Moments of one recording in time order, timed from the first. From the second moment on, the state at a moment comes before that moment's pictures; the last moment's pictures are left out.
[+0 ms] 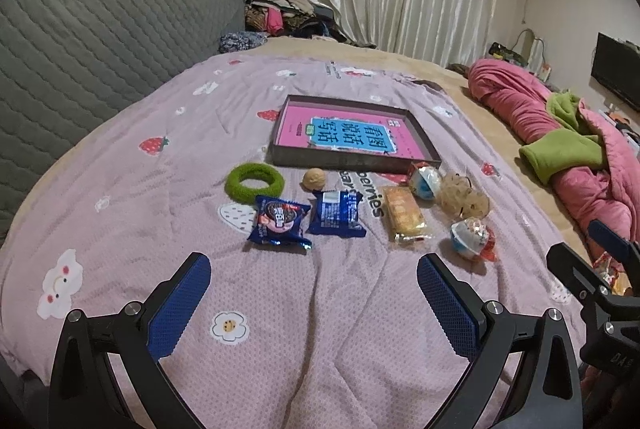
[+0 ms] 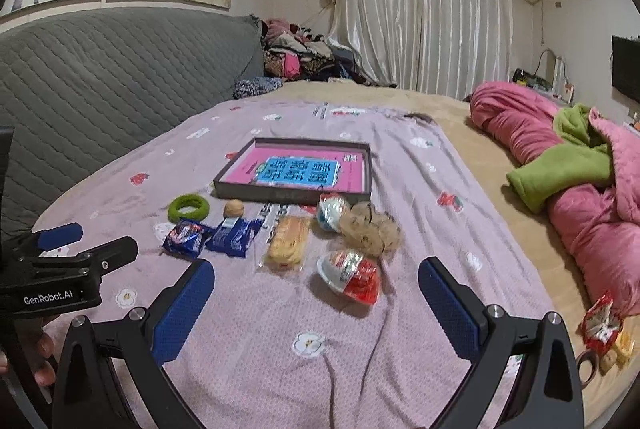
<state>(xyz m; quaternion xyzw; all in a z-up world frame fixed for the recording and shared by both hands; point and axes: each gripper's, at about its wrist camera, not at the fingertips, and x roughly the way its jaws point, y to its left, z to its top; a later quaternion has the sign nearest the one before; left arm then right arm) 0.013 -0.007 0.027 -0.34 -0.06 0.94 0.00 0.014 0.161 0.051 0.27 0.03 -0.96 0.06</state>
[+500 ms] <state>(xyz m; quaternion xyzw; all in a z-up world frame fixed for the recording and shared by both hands) -0.028 -0.012 0.075 -0.32 -0.05 0.95 0.01 -0.012 0.163 0.089 0.25 0.05 -0.97 0.06</state>
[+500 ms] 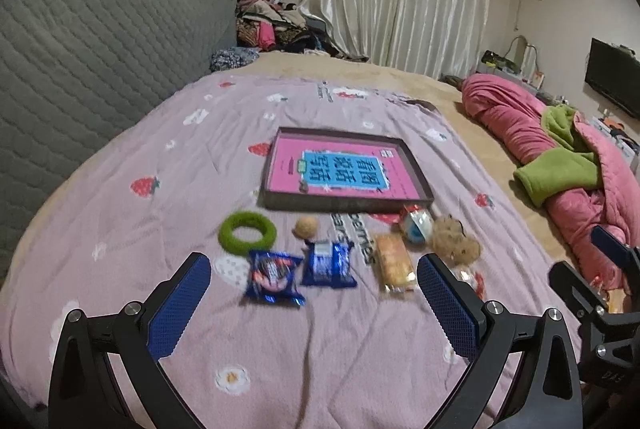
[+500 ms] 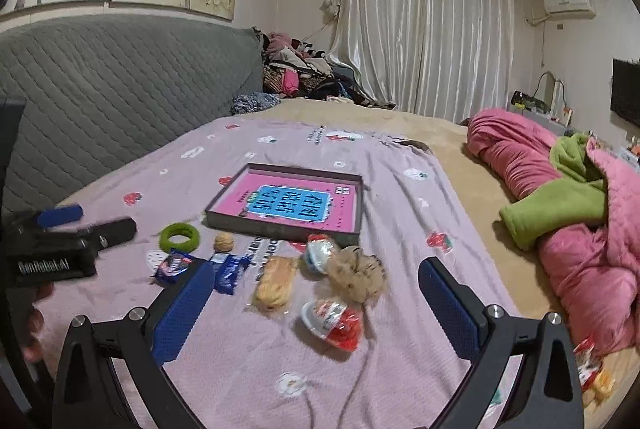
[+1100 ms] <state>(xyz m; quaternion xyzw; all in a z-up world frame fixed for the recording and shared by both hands) -0.077 -0.022 0.017 -0.37 -0.03 0.93 -0.02 -0.054 0.161 0.035 0.30 0.06 -0.95 0.07</state>
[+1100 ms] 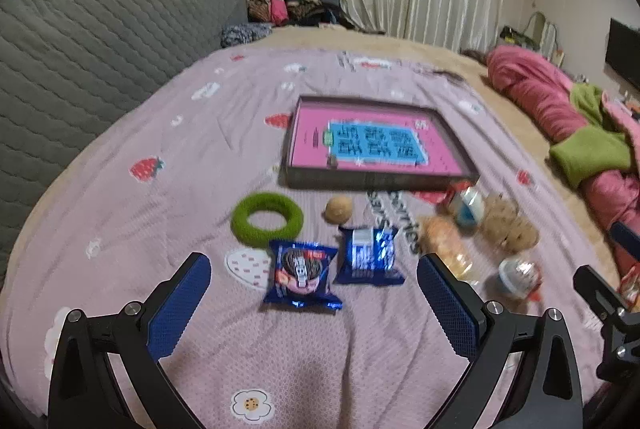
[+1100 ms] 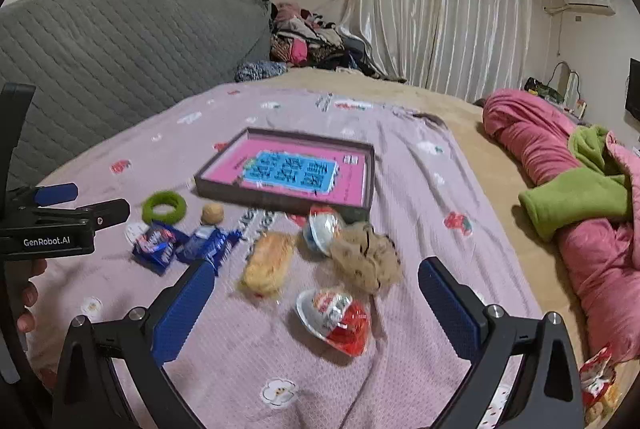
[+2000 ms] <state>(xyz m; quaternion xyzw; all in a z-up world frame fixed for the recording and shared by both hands) -0.136 -0.042 -0.083 -0.42 -0.03 0.91 0.00 -0.107 0.185 -0.055 0.38 0.07 -0.92 0.06</state>
